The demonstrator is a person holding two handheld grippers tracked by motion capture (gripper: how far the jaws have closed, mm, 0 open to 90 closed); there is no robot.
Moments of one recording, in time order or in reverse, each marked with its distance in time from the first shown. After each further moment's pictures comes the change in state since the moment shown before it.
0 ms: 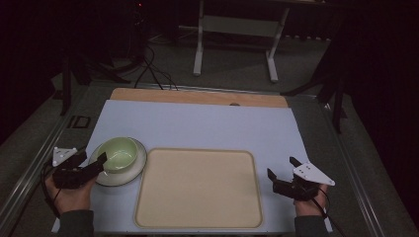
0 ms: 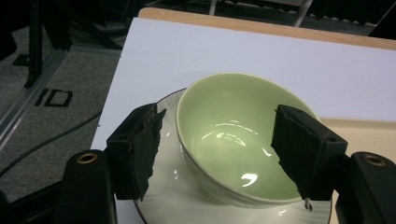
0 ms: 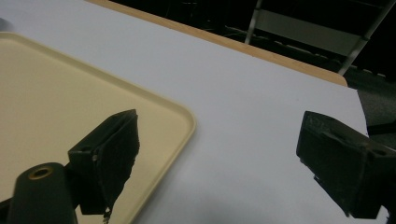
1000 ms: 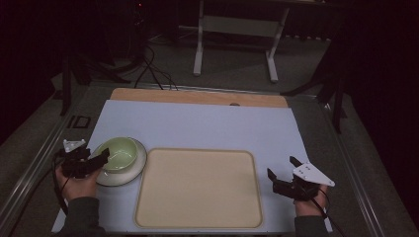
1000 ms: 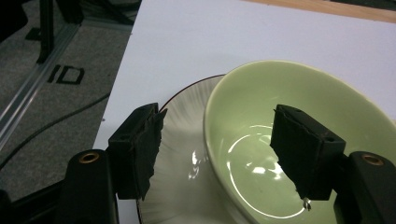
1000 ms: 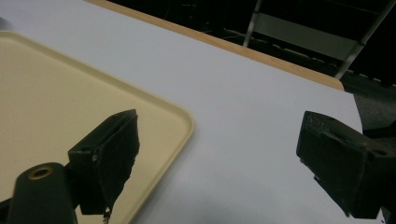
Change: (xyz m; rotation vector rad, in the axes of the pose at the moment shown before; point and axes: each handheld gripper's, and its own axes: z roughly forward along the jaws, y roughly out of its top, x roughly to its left) left arm 0.010 0.002 0.044 0.105 0.073 -0.027; right arm 0.001 0.001 0.000 -0.011 -0.006 -0.018
